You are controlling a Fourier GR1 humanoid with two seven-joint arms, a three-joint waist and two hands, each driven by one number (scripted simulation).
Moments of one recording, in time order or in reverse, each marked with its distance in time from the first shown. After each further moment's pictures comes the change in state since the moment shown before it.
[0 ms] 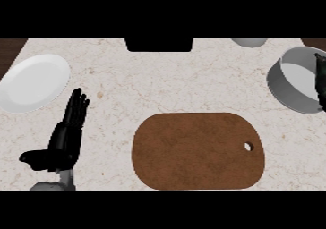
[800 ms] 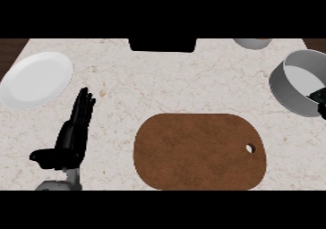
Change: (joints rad) left arm -0.014 -0.031 -0.015 0.012 -0.029 -0.001 -0.002; right arm -0.227 -0.061 -0.077 0.747 0.014 0.021 -0.204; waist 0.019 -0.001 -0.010
